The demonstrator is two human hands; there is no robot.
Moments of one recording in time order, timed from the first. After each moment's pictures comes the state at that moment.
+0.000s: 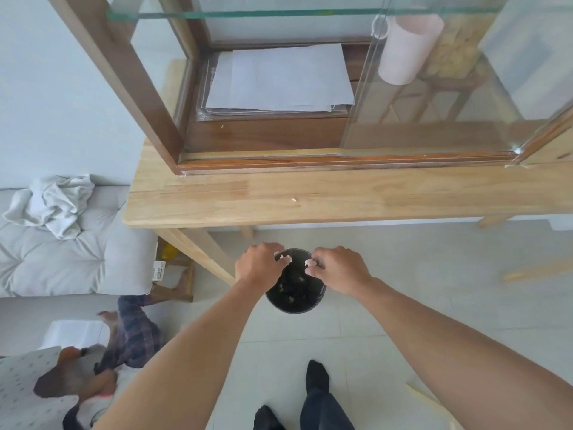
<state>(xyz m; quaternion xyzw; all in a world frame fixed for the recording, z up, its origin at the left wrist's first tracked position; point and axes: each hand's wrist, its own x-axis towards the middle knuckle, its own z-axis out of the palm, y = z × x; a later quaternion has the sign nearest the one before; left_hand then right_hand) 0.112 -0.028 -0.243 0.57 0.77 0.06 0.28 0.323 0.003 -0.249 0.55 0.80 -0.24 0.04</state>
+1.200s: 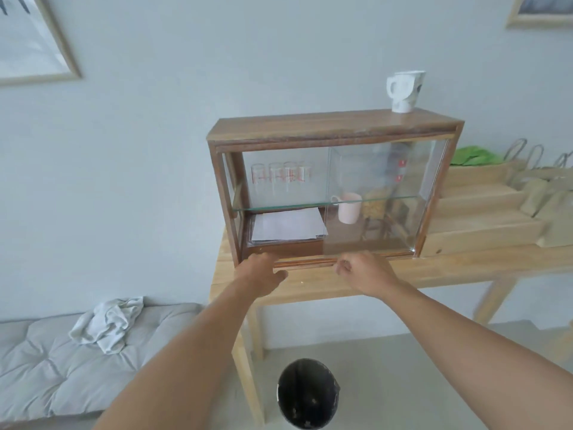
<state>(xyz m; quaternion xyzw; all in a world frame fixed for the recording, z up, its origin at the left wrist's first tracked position) 0.072 -0.074 0.074 0.69 0.71 0.10 0.12 0.345 -0.056 0.068 0.61 0.78 -0.08 -0.12</state>
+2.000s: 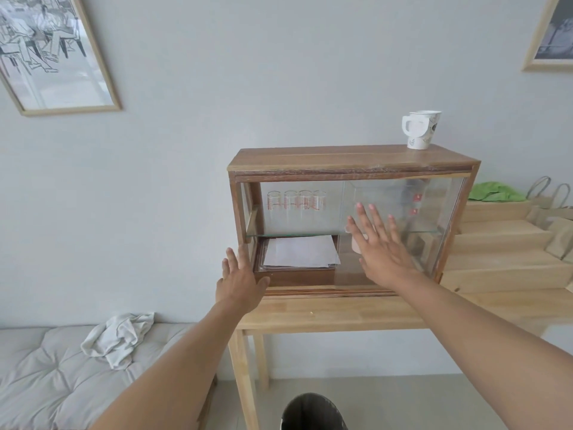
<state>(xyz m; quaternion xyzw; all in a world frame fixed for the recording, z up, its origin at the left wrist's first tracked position) 0.027 -0.070 0.085 0.59 0.78 0.19 0.08 0.355 0.010 0.132 0.54 0.81 0.22 -0.08</state>
